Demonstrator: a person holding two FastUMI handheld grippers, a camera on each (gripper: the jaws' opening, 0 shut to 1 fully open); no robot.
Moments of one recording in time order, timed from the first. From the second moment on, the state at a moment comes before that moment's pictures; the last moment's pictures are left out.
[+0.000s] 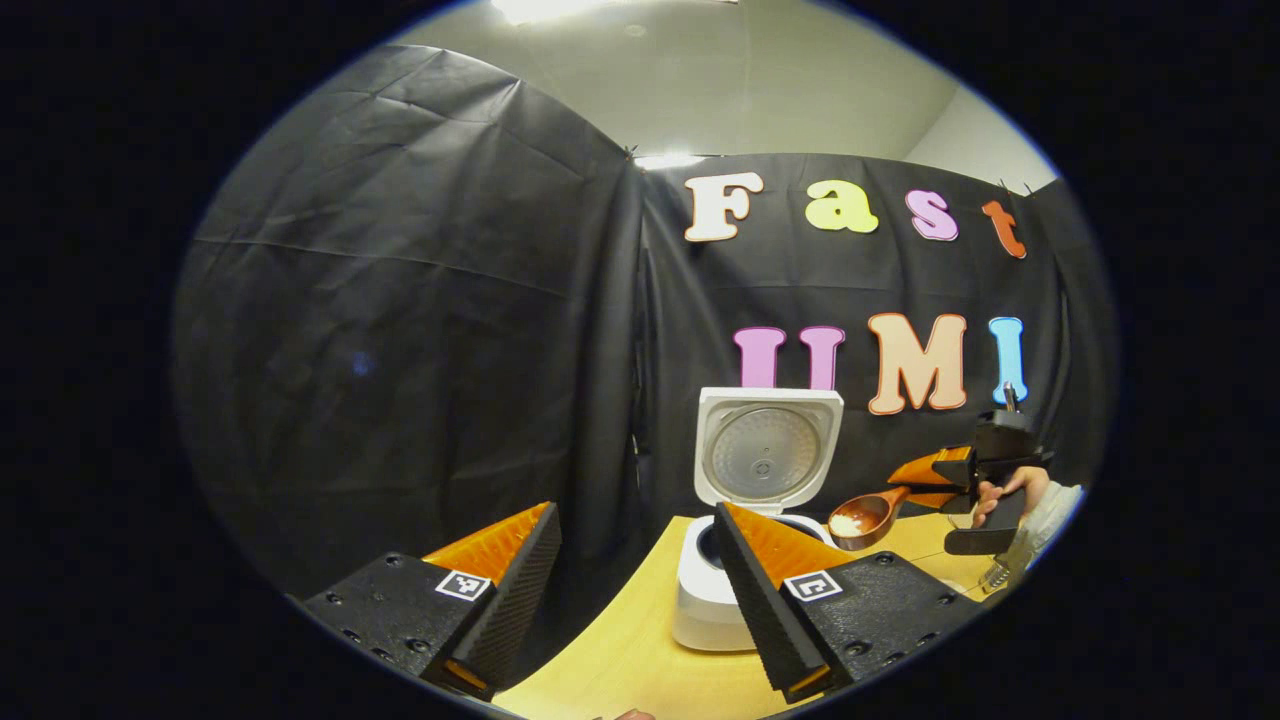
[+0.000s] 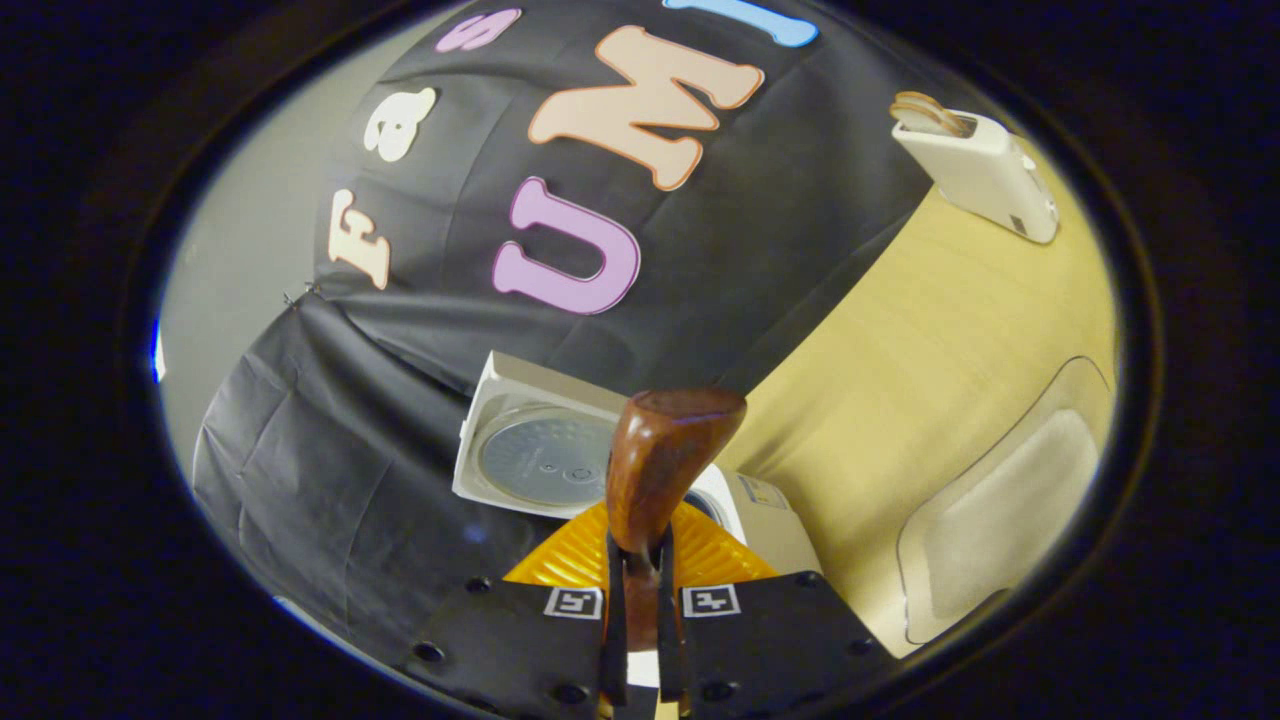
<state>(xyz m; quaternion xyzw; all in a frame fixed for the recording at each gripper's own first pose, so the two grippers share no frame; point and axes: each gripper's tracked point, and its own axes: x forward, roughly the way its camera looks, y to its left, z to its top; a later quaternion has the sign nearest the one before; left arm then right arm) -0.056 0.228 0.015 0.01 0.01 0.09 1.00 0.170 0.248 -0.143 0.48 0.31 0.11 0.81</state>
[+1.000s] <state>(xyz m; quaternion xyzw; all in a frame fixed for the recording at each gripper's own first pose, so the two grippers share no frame) -0.081 0.290 -0.012 -0.01 0.03 0.14 0.99 0.202 0.365 -0.179 0.12 0.28 0.20 0.93</state>
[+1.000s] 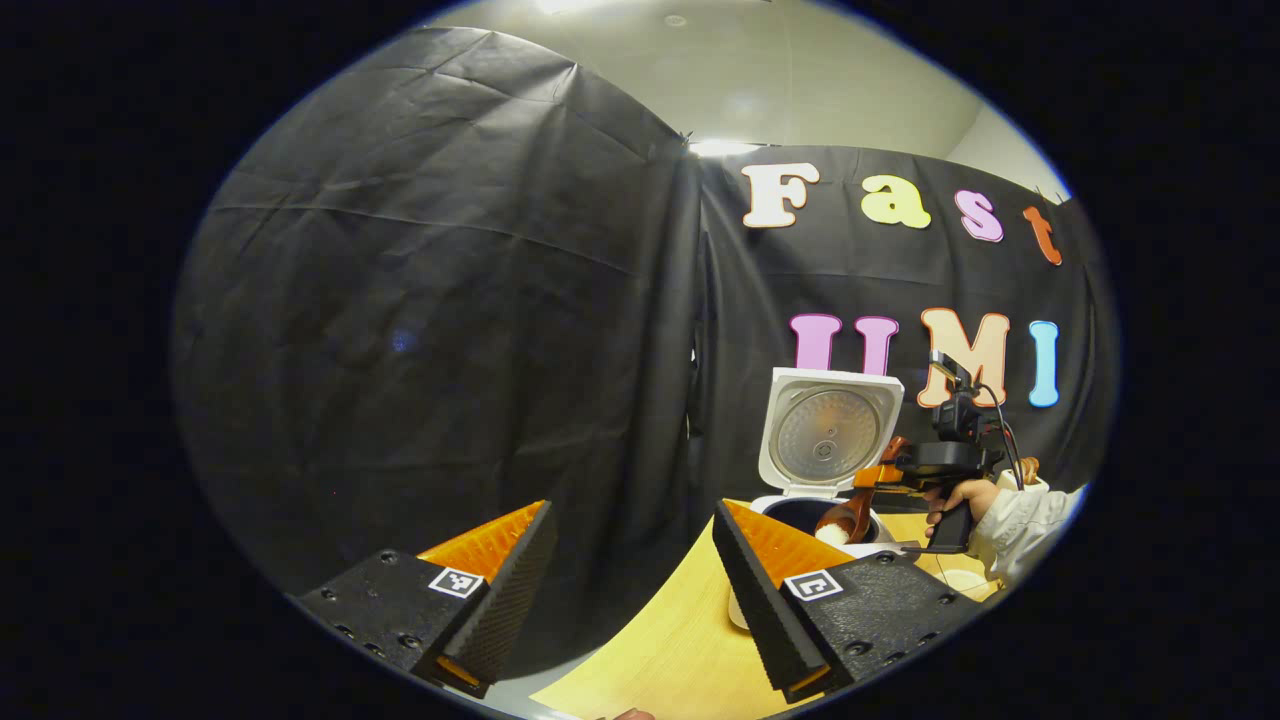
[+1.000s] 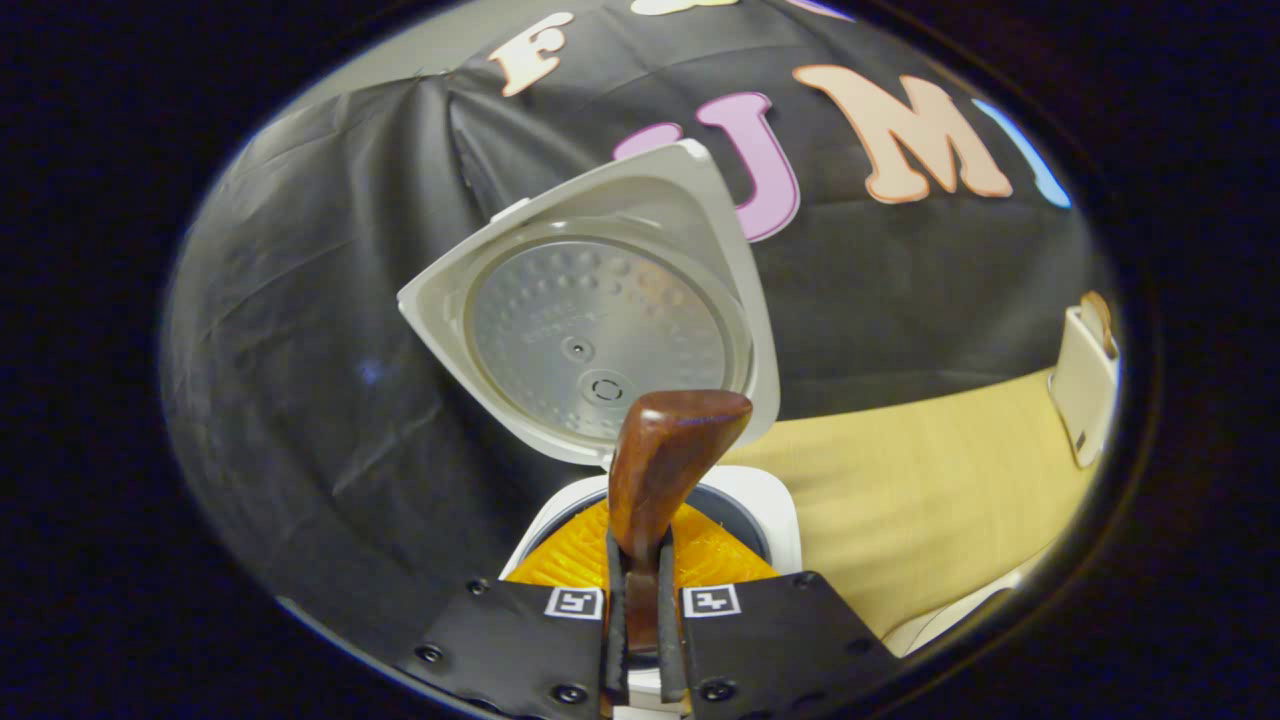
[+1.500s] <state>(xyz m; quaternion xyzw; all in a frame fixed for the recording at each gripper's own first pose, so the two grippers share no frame) -0.077 0.280 -0.008 -0.02 0.01 0.13 0.99 0.196 0.376 -0.133 -0.13 0.14 0.26 0.95</state>
